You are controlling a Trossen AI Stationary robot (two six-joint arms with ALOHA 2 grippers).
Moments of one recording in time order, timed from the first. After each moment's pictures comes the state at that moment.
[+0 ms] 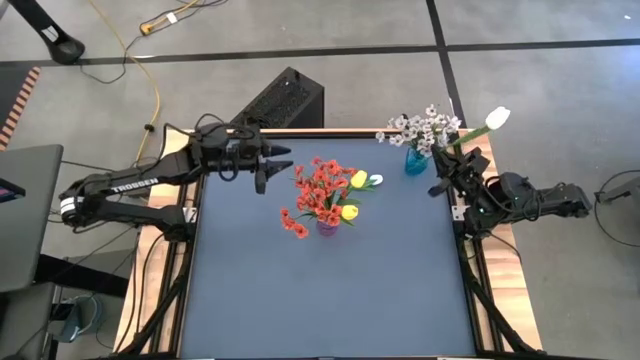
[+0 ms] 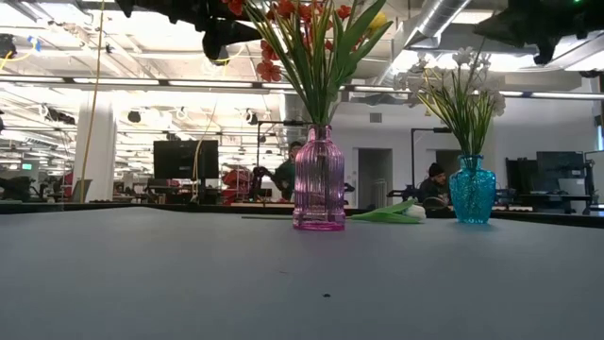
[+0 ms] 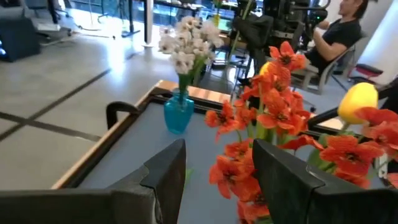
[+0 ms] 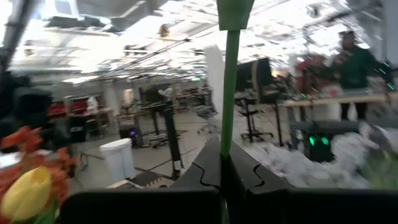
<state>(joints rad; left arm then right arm) 0.39 1.05 0.88 0.02 0.20 -0.11 0.12 0.28 0.30 0.42 0.91 -0.18</state>
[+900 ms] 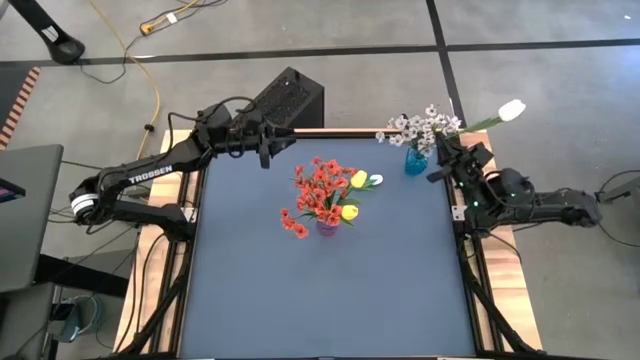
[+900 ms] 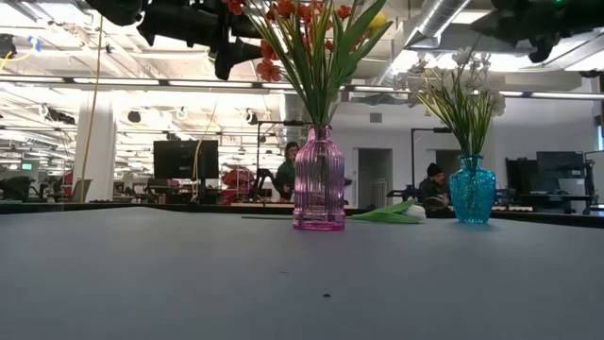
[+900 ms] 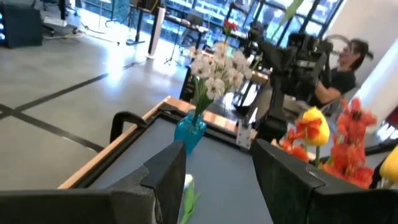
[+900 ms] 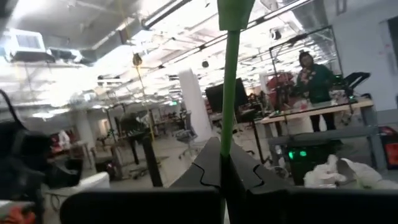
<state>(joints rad) 0.62 1.18 0.88 0.24 0.41 -0.28 -0.03 0.40 0.30 0.66 0.89 -0.16</state>
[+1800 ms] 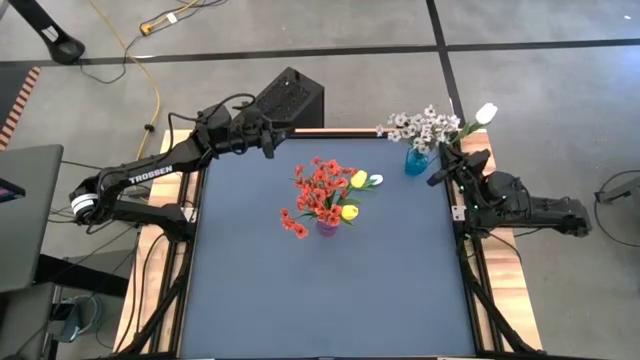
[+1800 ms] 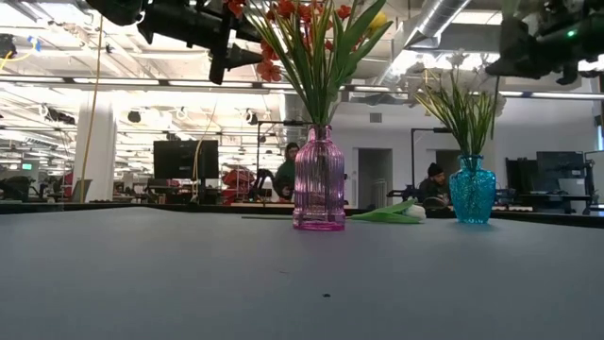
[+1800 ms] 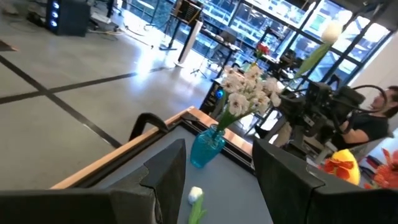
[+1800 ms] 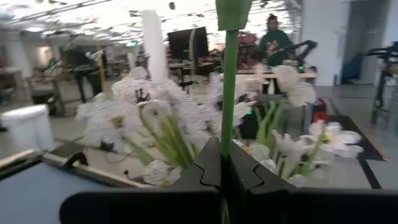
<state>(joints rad) 0.61 1.18 0.88 0.25 0.24 -0.44 -0.07 0.18 0.30 0.04 1.03 -0.06</state>
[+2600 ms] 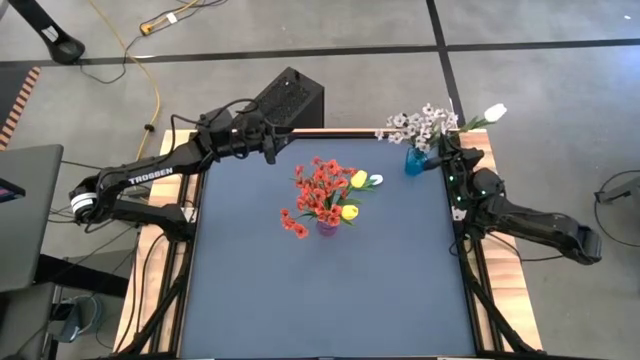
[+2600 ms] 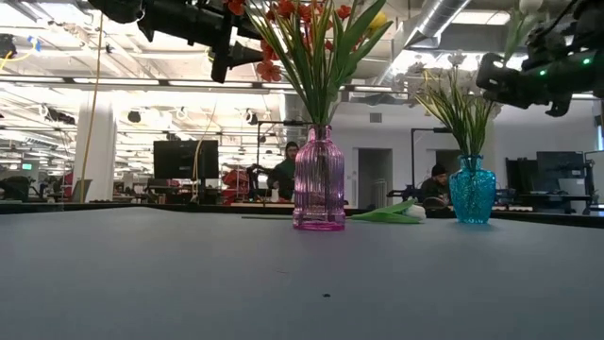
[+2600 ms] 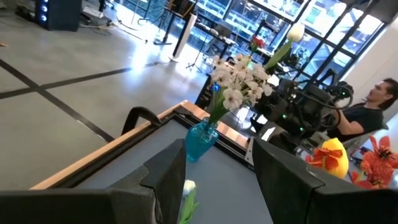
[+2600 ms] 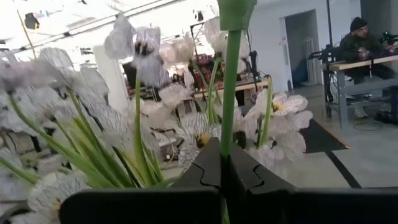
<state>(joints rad) 0.57 1.18 0.88 0.24 0.23 -0.43 -0.47 0.34 0.08 0.54 0.83 0.03</state>
